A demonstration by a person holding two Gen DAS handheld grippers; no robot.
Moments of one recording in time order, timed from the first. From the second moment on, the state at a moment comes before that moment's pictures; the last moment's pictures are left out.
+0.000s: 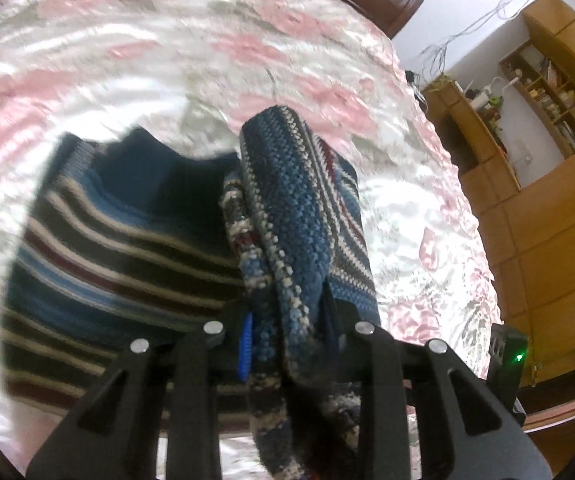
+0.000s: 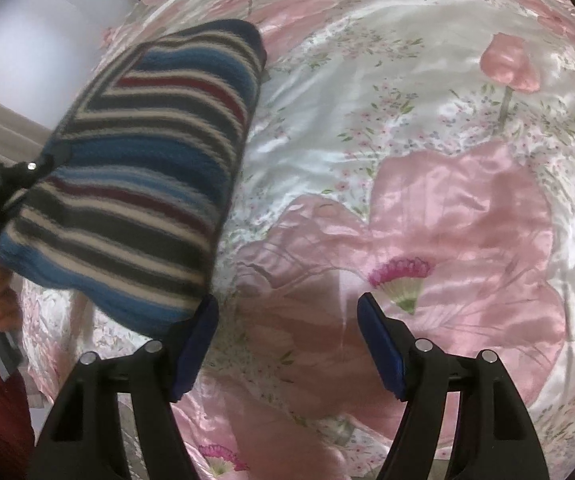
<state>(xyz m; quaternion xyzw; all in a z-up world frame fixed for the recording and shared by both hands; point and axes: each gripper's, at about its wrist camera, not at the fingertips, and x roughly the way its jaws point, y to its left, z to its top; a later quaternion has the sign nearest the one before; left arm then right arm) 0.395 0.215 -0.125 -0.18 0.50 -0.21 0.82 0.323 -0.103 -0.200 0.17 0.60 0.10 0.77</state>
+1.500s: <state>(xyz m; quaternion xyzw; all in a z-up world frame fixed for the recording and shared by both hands) 0.334 0.353 -0.158 -0.09 0.53 -0.11 0.84 0.322 0.032 -0.184 0.10 0.61 0.16 0.77</state>
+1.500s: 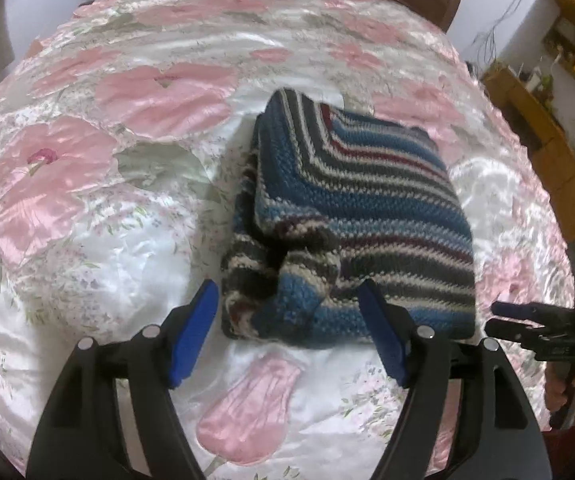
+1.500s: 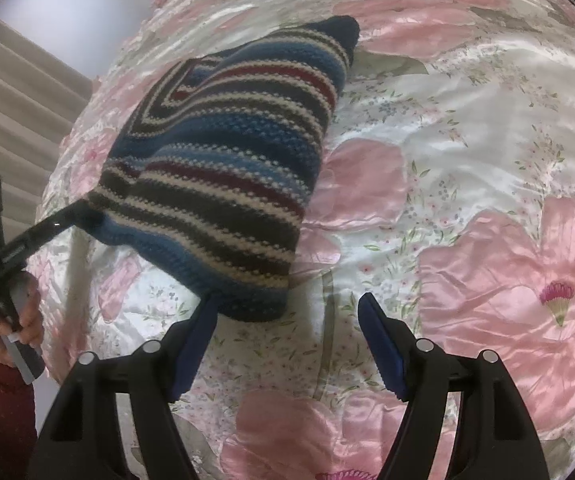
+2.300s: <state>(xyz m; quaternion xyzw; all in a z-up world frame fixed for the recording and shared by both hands) 0.316 0.389 -0.174 -0.14 0.53 -0.08 0.83 0.337 0.051 -0.206 0.14 0.62 0.17 0.75</state>
